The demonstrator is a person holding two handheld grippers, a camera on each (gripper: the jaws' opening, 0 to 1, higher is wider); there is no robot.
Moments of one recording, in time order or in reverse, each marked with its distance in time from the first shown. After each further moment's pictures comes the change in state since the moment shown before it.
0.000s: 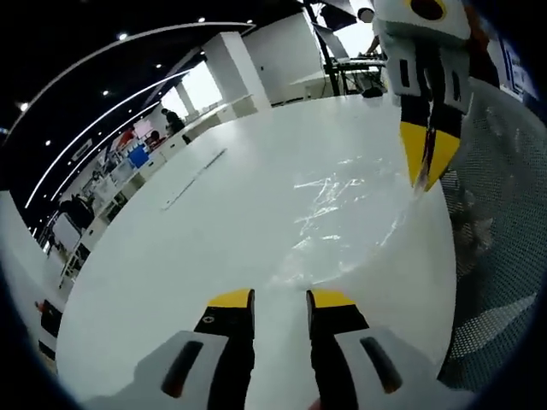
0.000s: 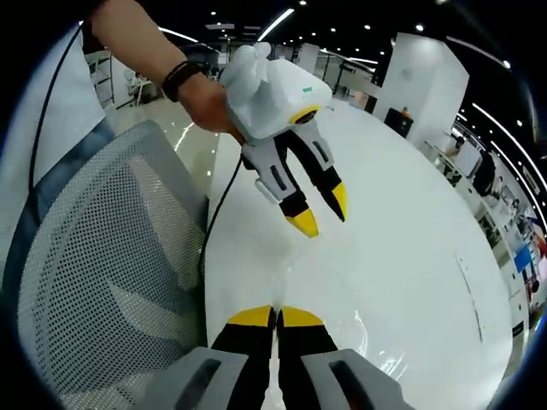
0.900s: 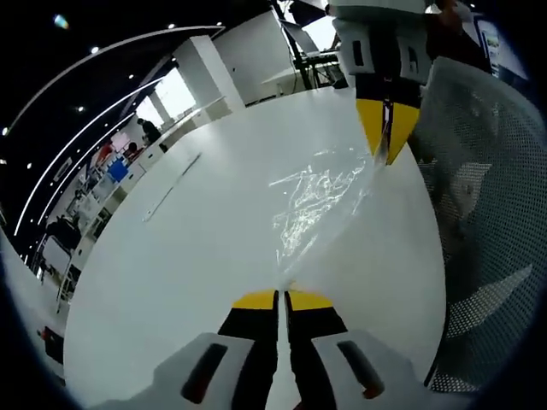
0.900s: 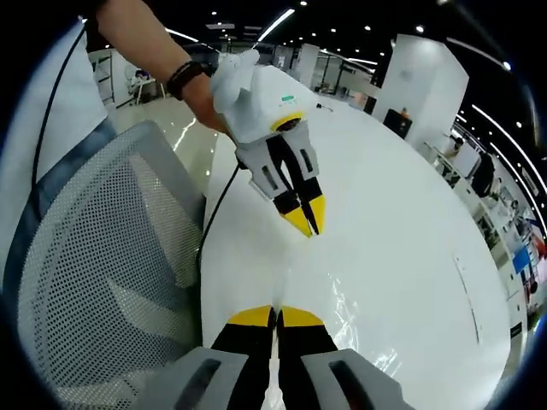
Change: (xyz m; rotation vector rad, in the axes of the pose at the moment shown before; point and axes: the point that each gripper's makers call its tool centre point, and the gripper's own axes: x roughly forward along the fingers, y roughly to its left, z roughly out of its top) left arm -0.003 -0.015 -0.006 0.087 0.015 -0.084; right arm -0.003 -0.010 -0.006 -0.005 0.005 -0.017
